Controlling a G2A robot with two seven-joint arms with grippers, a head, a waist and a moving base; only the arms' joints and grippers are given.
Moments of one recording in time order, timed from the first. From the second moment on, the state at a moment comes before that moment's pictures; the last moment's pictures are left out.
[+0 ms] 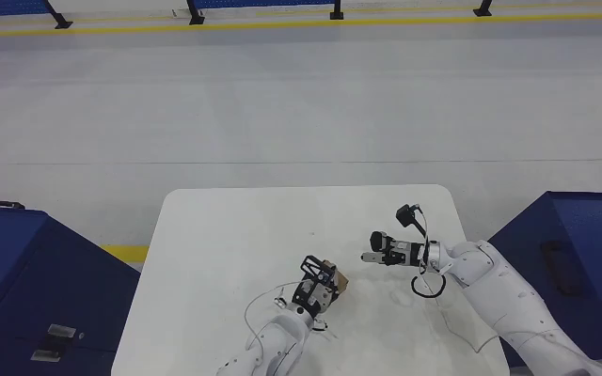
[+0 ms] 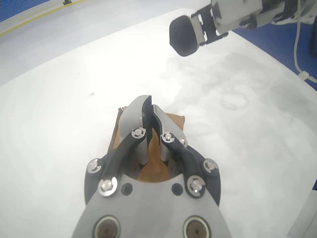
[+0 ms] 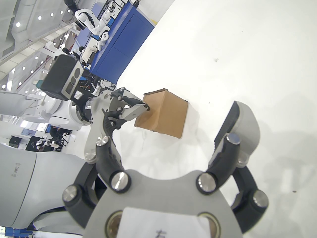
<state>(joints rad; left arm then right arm) 1.38 -1.40 -0.80 -1.48 1.39 0.06 -0.06 -0.98 -0.96 0.93 -1.01 -0.06 -0.92 0.69</state>
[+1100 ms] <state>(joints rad) 1.39 -1.41 -0.82 -1.50 1.43 0.05 -0.11 -0.98 -0.96 0.93 -1.01 -0.06 -0.92 0.69</state>
